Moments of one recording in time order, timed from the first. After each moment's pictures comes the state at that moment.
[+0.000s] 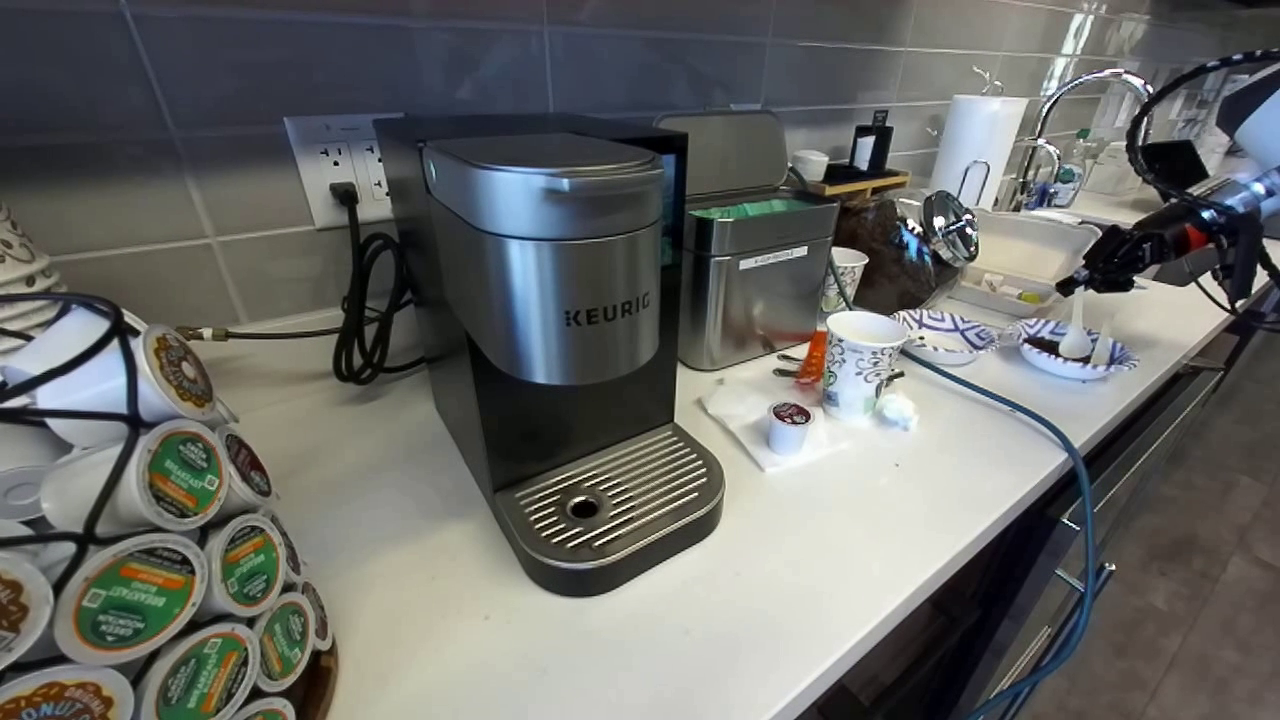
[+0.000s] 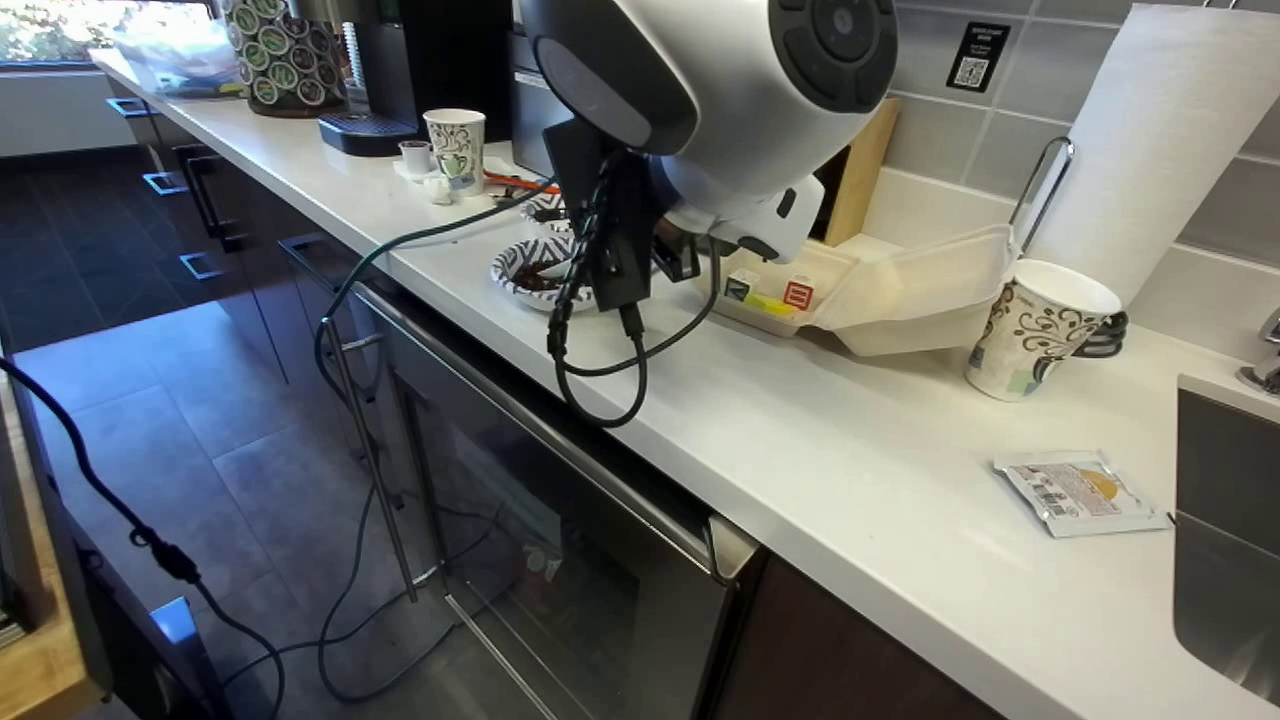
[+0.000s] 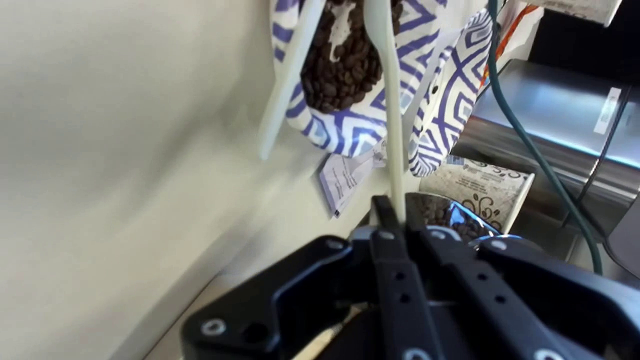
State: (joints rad) arm -0.63 0.70 -0.23 -1.47 1.05 1.70 -0.90
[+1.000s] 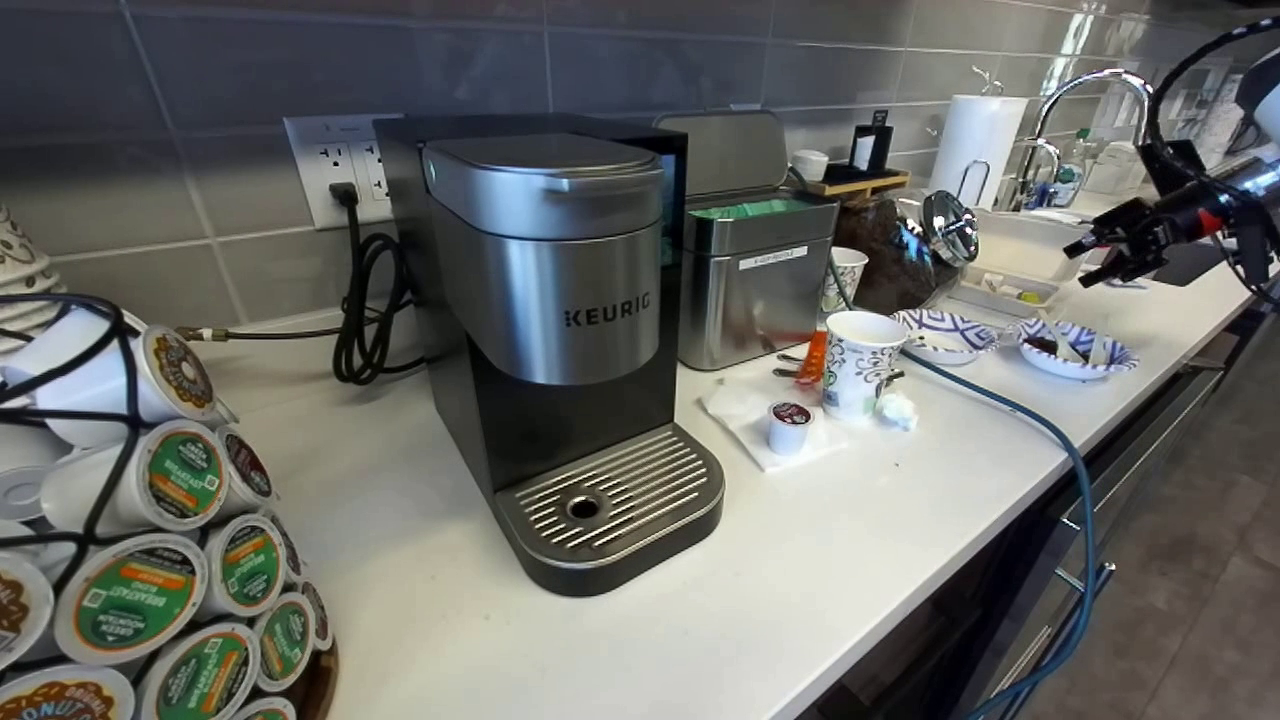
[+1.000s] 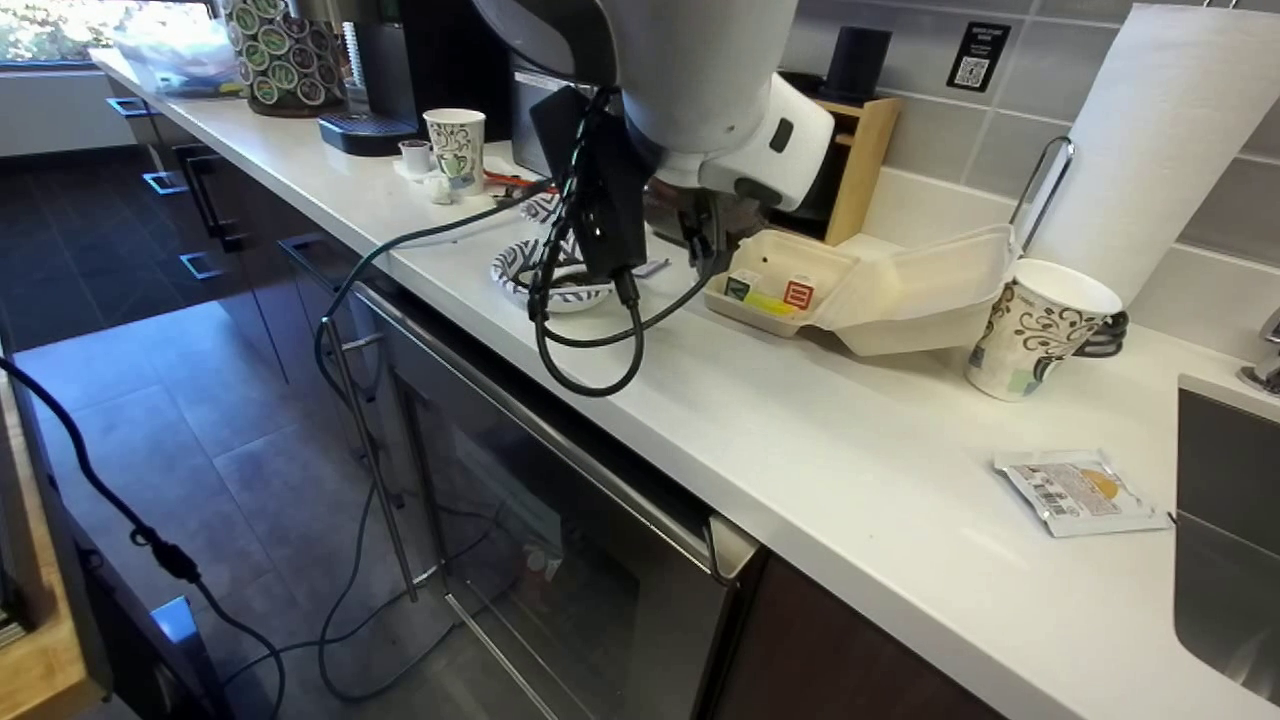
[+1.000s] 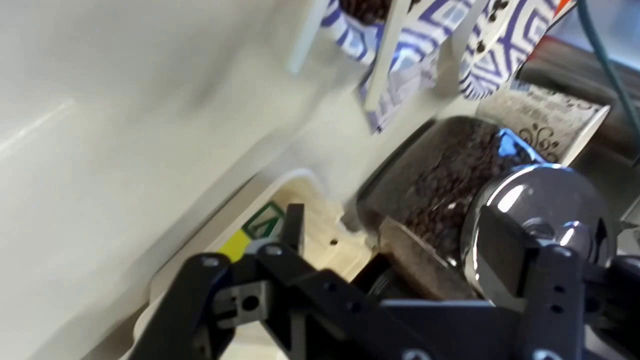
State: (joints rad) arm -0.57 0.55 -0.24 -1.66 1.11 2.04 -0.95
